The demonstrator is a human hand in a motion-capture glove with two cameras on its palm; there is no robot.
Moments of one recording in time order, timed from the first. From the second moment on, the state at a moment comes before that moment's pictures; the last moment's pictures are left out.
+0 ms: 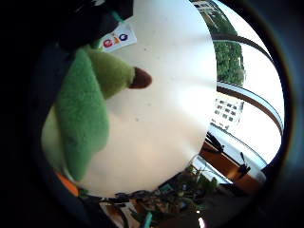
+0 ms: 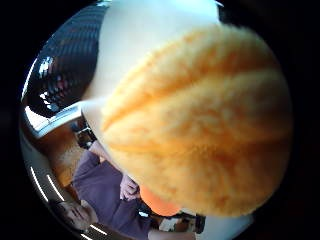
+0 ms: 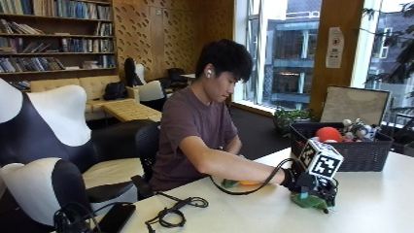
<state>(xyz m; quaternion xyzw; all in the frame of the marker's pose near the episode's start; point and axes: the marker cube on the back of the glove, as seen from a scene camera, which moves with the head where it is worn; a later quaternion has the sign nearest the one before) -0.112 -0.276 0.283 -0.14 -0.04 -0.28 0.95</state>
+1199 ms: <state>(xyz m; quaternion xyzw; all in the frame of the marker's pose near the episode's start) -0.285 -0.293 -0.052 0.19 -0.16 -0.11 0.96</state>
